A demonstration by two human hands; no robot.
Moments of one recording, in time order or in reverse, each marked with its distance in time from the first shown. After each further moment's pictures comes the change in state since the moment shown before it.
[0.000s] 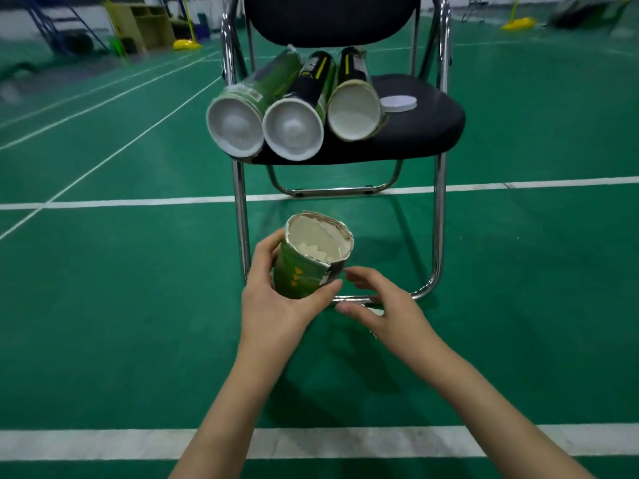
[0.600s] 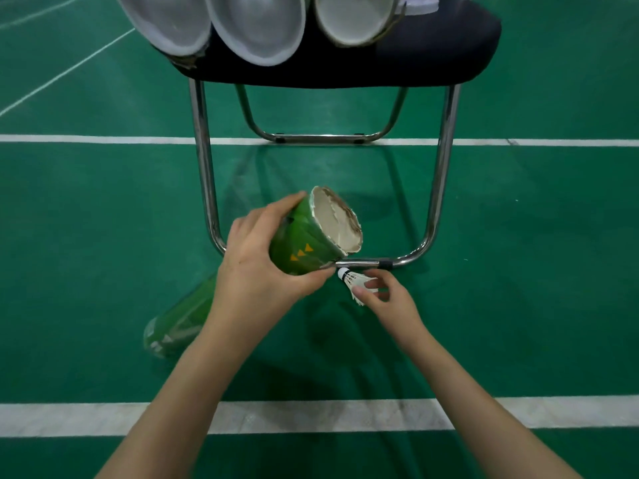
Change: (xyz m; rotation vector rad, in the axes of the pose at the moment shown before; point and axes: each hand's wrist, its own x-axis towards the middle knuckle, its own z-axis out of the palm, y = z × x) left_hand 0.016 -0.045 0.021 0.388 -0.138 0.154; right_hand 0.008 0.137 0.026 0.178 0.122 0.459
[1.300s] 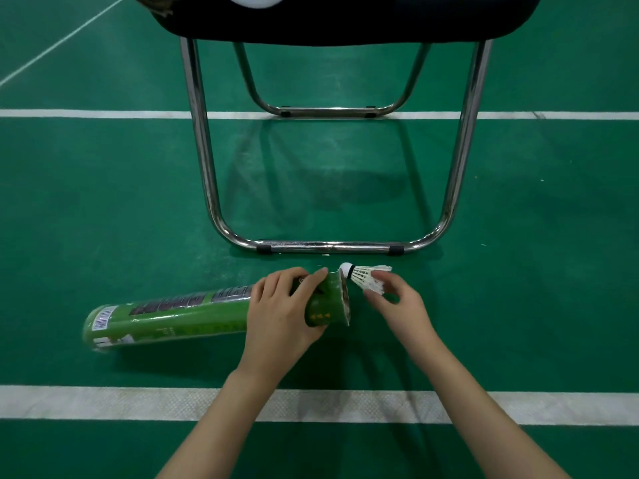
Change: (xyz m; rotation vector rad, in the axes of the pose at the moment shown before) left_hand -0.062 -0.092 0.073 0.494 -0.177 0.121; right_hand -0.007 0.019 0.005 0.006 -0.013 0.045
